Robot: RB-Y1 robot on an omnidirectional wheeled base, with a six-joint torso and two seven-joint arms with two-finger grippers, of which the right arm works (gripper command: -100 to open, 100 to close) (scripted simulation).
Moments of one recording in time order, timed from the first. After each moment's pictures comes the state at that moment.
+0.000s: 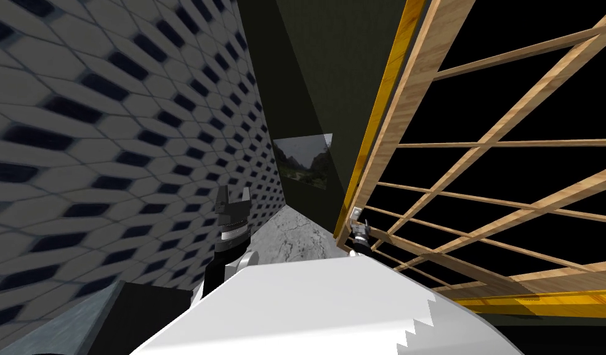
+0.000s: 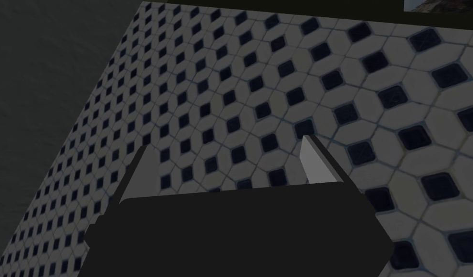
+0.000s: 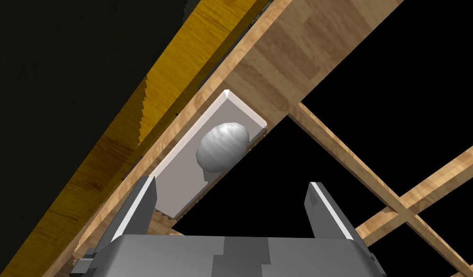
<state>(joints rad) 0.01 -0.12 -0.18 -0.73 -0.50 -0.88 -0.69</state>
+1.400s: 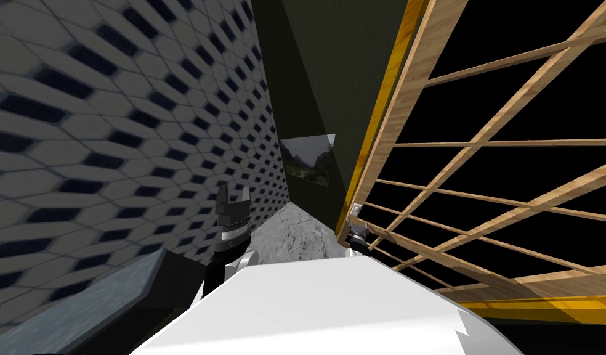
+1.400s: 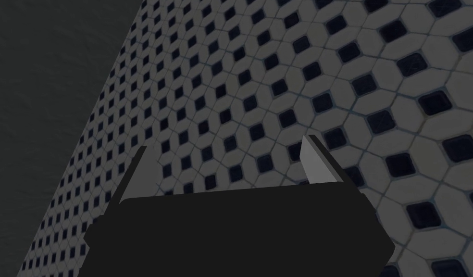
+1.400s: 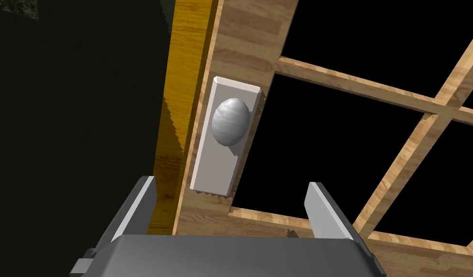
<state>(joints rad) -0.01 -0.11 -0.11 -0.74 -0.67 -0.89 -1.04</state>
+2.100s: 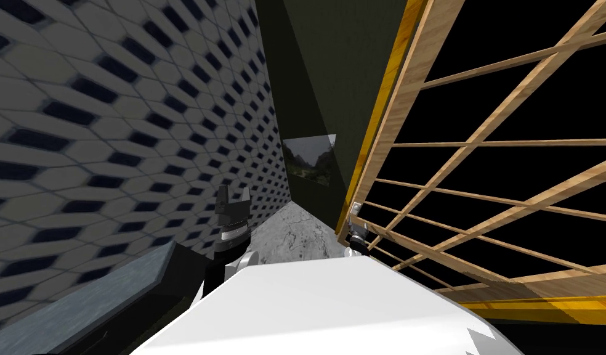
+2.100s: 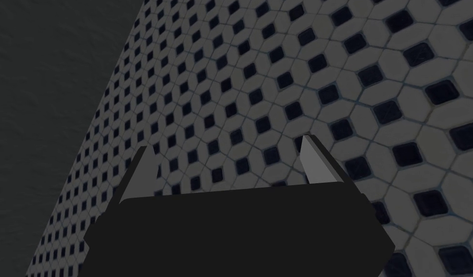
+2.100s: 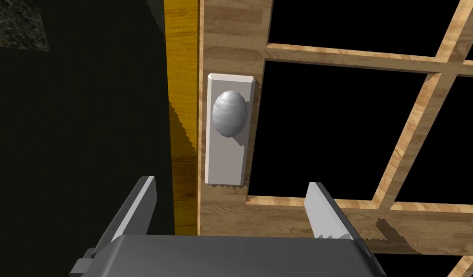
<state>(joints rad) -0.01 -0.11 -0.09 -0.74 -0.72 -0.89 -1.18</state>
